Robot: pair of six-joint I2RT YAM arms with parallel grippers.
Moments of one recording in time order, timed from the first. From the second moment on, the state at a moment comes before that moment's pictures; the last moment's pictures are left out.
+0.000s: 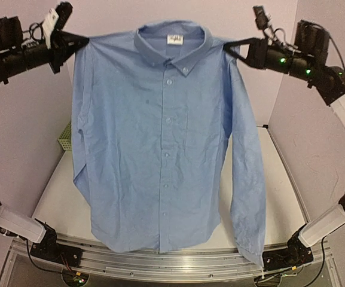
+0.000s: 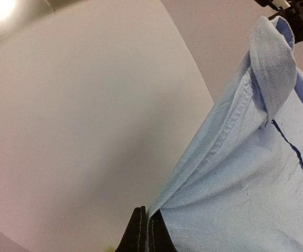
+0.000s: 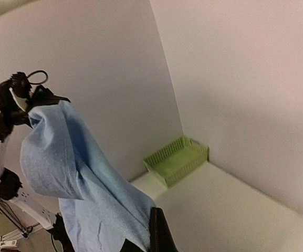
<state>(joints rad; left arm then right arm) -0.42 1.33 2.09 -0.73 0.40 0.54 0.56 1.46 2.02 -0.55 -0.48 0.25</state>
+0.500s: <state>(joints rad) -0.33 1.86 1.72 -0.54 0.28 0.44 0.32 2.41 2.36 -0.61 -0.47 0.26</state>
